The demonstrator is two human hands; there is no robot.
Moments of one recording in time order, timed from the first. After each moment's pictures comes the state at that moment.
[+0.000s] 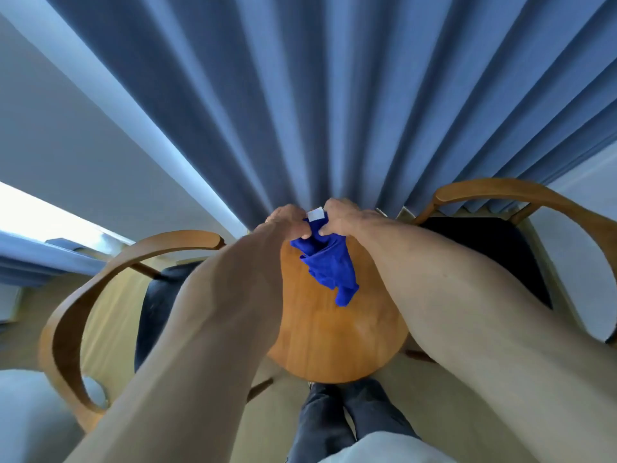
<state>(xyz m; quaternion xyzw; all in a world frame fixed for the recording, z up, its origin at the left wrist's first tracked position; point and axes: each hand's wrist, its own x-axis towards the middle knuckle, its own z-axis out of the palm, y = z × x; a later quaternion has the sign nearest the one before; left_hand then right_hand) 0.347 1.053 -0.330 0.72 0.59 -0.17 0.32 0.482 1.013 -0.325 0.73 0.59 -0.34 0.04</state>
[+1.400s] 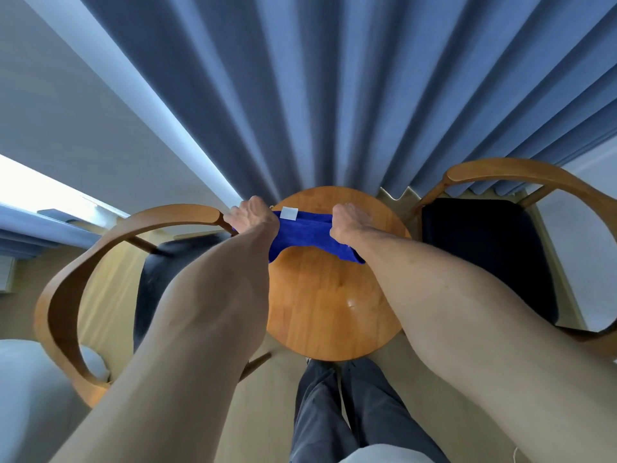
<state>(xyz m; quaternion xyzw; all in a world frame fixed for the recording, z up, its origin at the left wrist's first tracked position) 0.289 1.044 -0.376 0.60 0.78 -0.11 0.14 0.454 0.982 -0.381 0.77 0.57 -0.27 0.06</state>
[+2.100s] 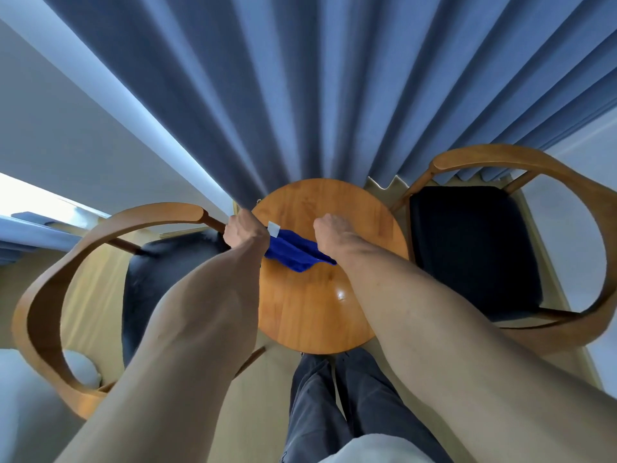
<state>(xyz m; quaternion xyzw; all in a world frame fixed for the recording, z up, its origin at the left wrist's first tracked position) 0.295 1.019 -0.391 0.59 0.78 -0.09 0.19 0.446 0.963 -0.390 0.71 0.62 -0.27 0.16</state>
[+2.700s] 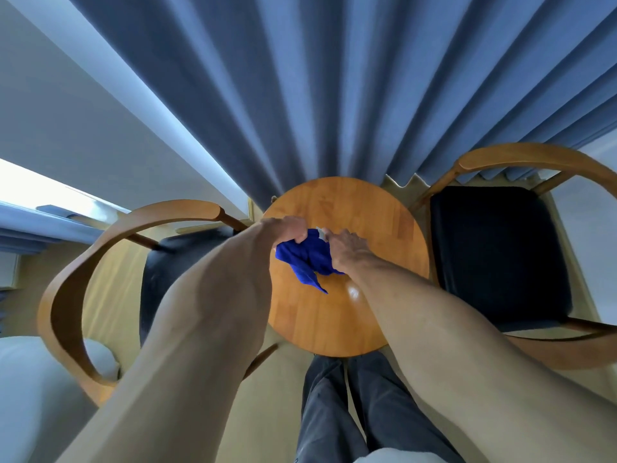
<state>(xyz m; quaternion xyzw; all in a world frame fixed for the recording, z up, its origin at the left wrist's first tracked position) 0.308 1.039 -0.378 0.58 0.60 -0.27 0.48 0.425 0.957 -0.438 0.72 0.57 -0.35 0.17</state>
